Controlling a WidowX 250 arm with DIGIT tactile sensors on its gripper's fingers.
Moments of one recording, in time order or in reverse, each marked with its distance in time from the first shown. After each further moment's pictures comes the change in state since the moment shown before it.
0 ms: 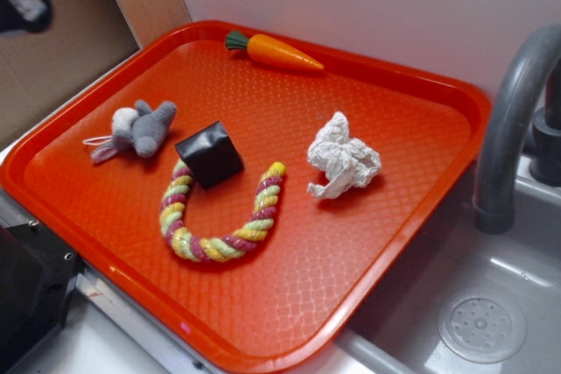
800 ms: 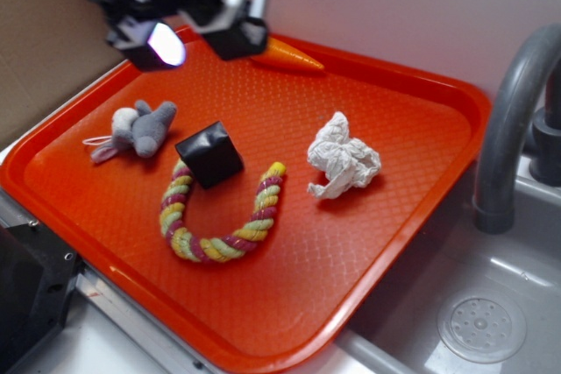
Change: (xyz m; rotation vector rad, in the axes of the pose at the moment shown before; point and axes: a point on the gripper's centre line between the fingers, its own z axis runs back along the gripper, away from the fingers) arm 0.052 -0.080 -0.091 -0.077 -0.058 0.011
